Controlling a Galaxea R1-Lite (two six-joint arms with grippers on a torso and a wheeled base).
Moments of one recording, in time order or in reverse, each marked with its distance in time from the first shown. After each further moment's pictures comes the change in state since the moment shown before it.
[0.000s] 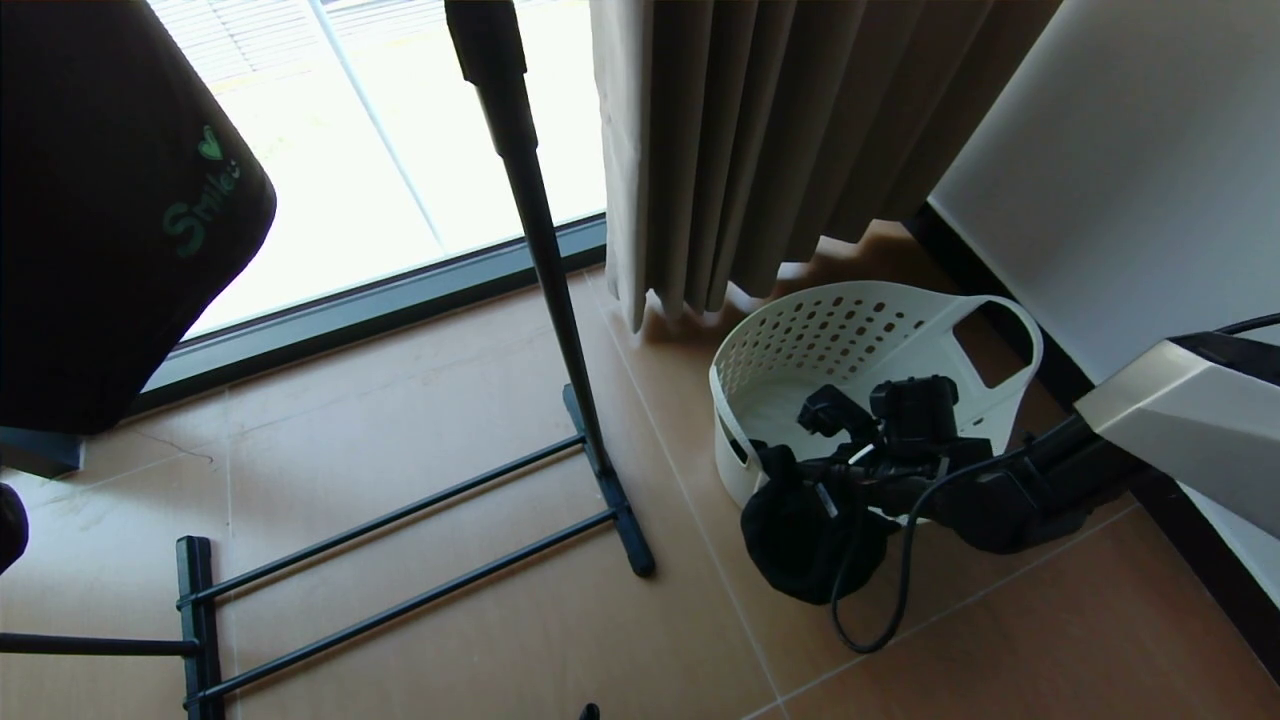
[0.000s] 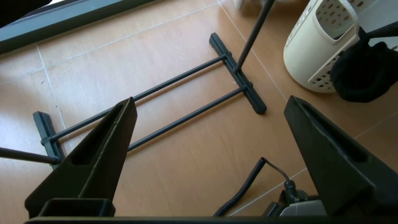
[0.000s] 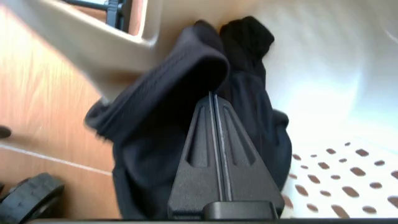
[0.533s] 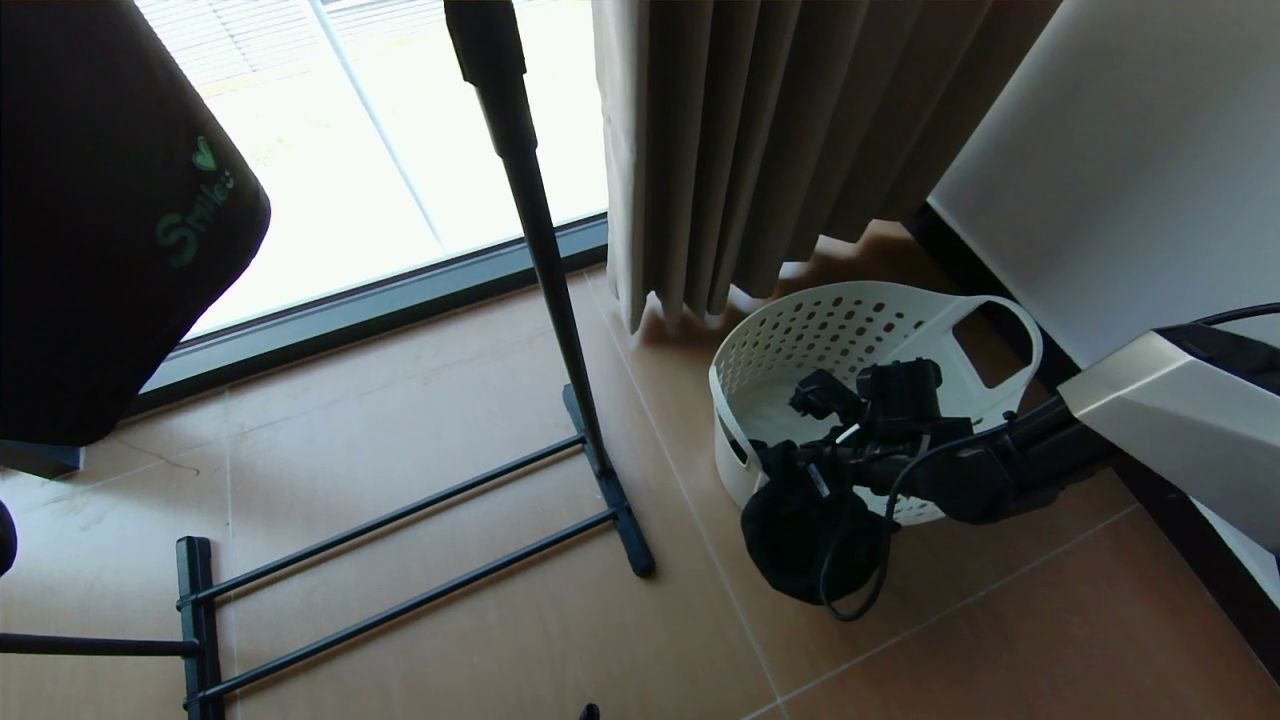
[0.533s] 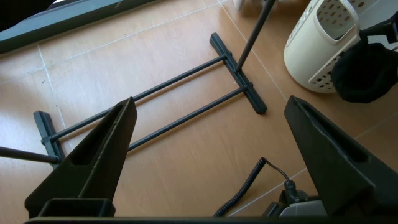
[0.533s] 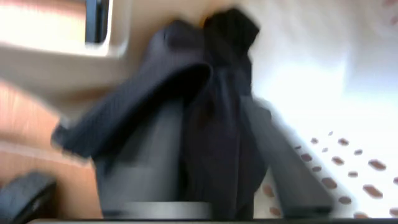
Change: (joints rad) left arm 0.000 0.000 0.000 0.000 0.003 -0.002; right arm -0.001 0.055 -0.143 0.086 -0.048 0.002
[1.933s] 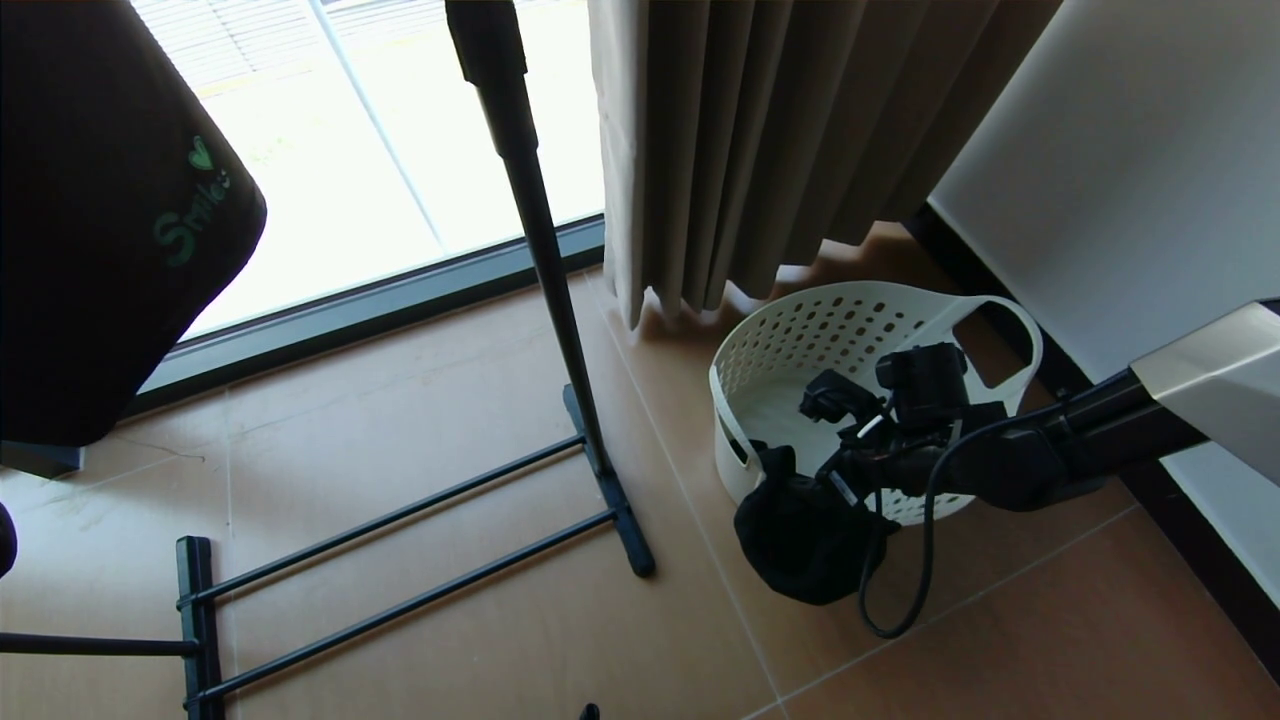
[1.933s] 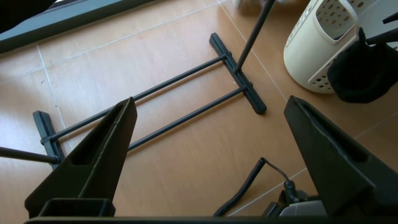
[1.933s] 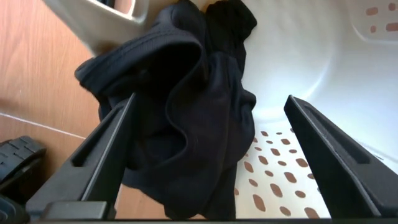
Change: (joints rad) left arm 0.000 0.000 0.000 0.000 -0.001 -0.001; right arm 0.000 -0.122 0.034 0.184 -0.011 -0.117
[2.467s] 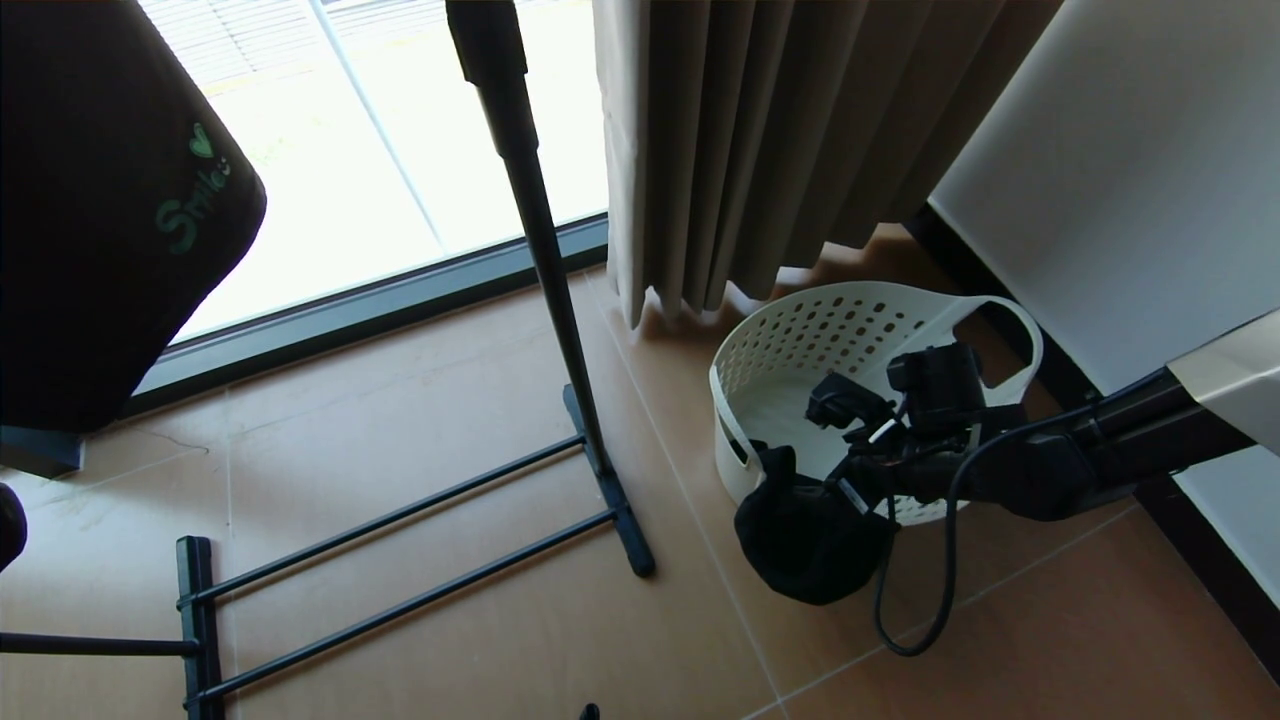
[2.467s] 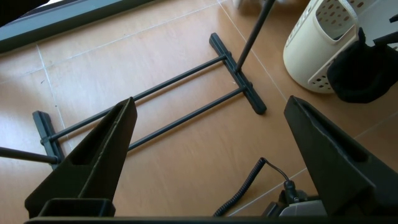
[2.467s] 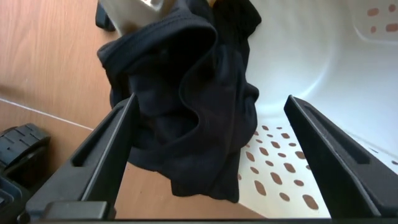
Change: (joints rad) left arm 0.000 0.000 0.000 0.000 0.000 0.000; right arm 0.009 -0.061 0.066 0.003 0.003 -0.026
